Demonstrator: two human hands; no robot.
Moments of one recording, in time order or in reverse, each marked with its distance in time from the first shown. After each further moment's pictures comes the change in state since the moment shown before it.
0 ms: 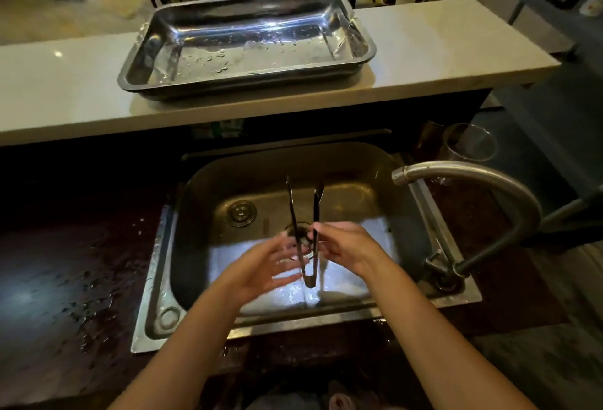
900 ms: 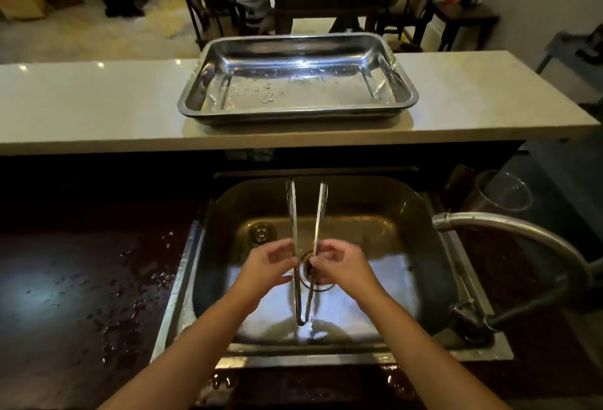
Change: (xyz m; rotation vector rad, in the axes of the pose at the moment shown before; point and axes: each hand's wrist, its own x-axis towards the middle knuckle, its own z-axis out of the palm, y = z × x) left_hand -0.005 0.024 -0.028 0.398 0.284 0.388; right_hand 0.000 -0.007 0.049 -0.392 0.029 -0.274
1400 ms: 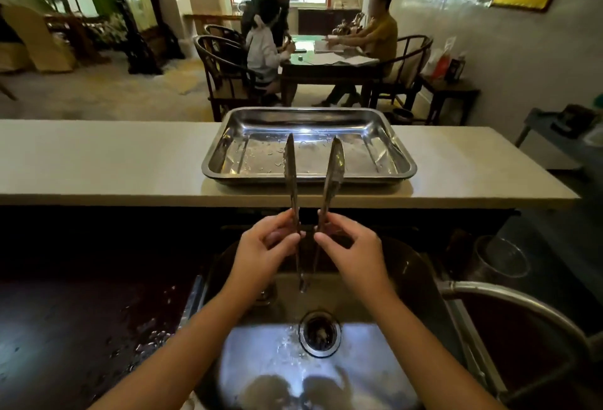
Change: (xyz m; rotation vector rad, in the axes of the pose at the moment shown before) left_hand -0.012 0.115 -0.023 0.004 0.121 0.623; right_hand 0.006 -0.112 -0.001 -0.253 0.287 -0.655
